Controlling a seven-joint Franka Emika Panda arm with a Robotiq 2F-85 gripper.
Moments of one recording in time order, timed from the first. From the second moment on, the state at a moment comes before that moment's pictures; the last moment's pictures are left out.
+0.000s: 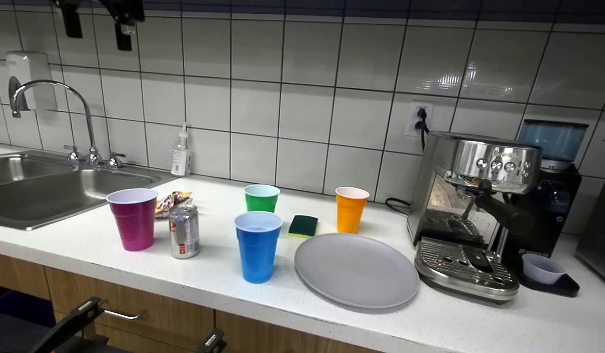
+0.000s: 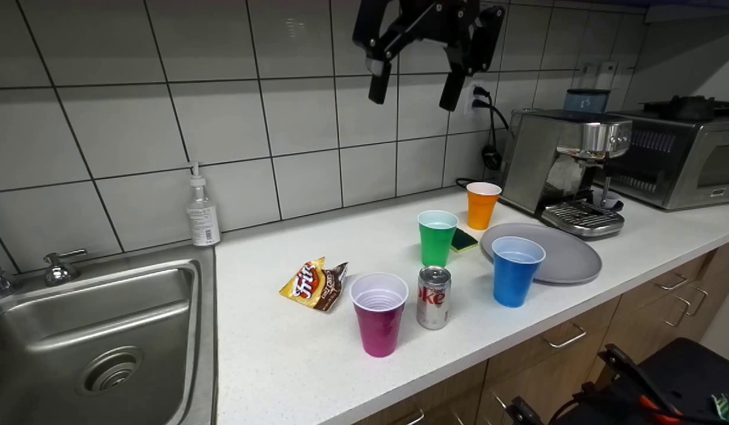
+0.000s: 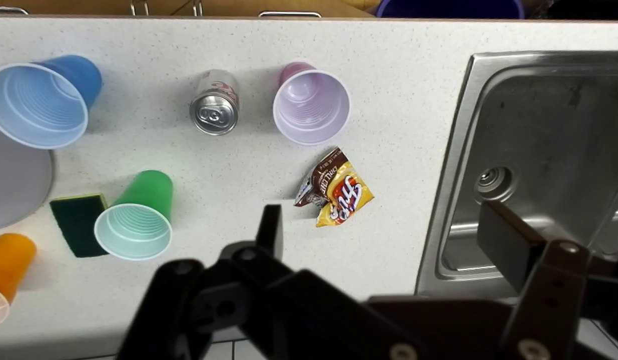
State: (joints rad) arm 0.18 -0.71 0.17 -2.53 0.21 2.05 0.18
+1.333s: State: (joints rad) arm 0.24 -0.48 0.23 -2.55 0.21 2.25 0.18
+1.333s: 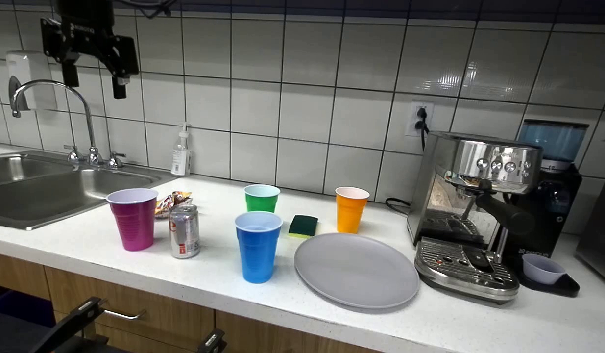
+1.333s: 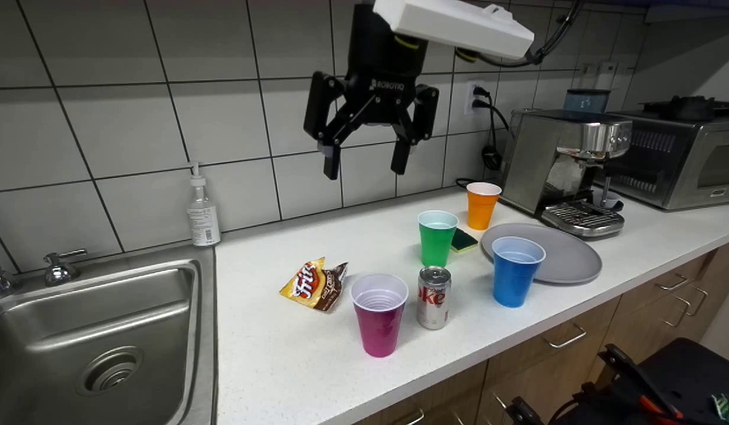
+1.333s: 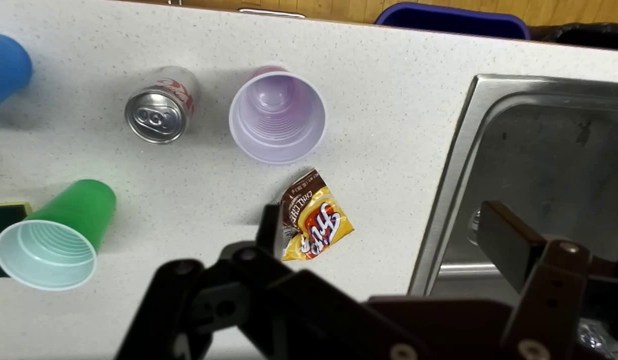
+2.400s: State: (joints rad) arm 0.26 -0.17 0.27 -2.48 0.20 2.37 0.18
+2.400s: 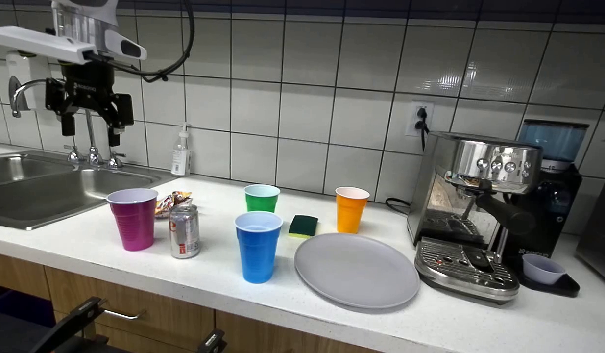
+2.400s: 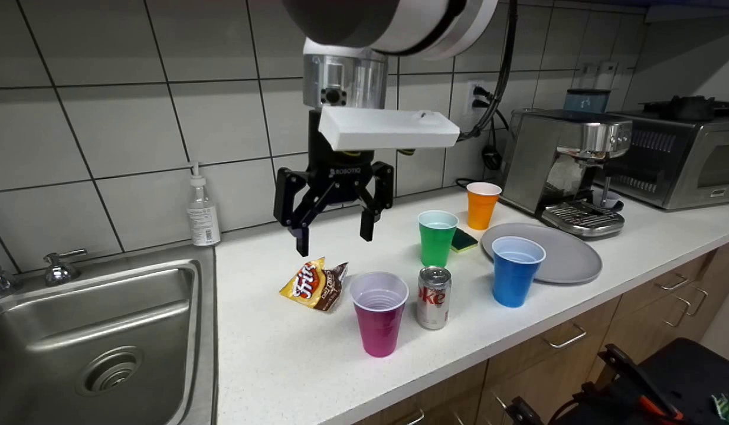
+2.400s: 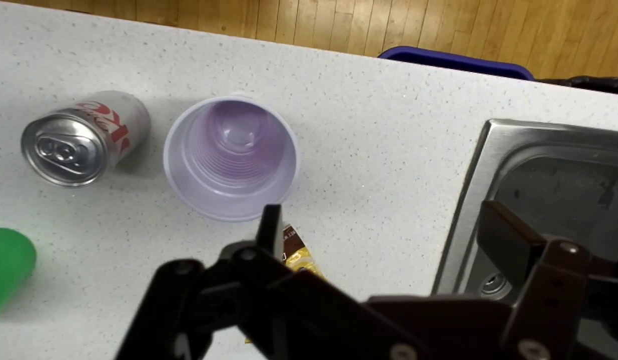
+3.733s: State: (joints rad) arm 0.26 -0.02 0.28 -2.42 0.08 2.33 0.23
